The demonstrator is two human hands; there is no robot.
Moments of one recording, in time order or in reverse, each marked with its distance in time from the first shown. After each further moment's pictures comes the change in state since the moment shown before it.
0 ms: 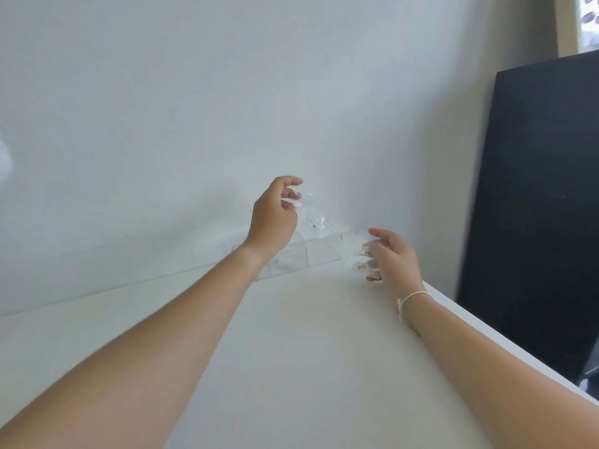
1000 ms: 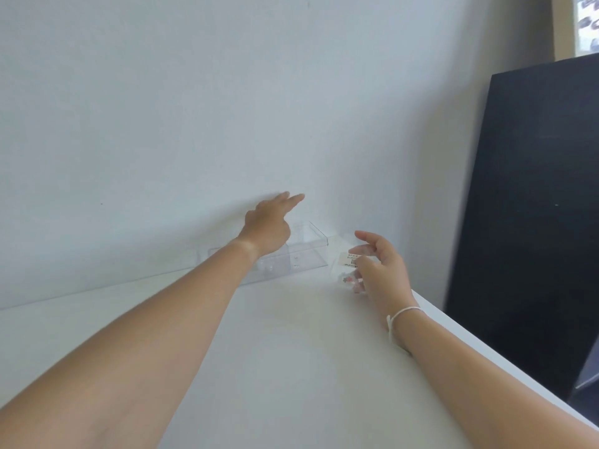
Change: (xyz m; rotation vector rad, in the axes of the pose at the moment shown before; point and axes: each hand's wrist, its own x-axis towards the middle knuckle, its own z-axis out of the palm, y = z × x) left_hand 0.039 -0.045 0.031 0.580 -0.325 0.060; right_hand 0.002 0.002 0.002 -0.022 -0.059 -0.026
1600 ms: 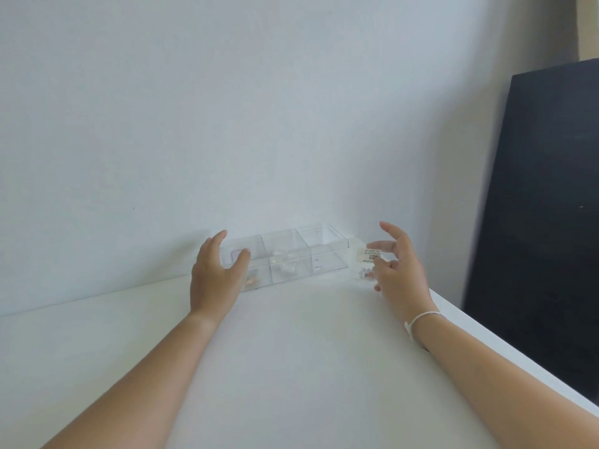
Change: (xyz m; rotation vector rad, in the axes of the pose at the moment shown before) left_hand -0.098 -0.069 -0.005 -0.425 0.463 -0.432; right_hand 0.003 0.005 0.006 -0.246 0.010 -0.198
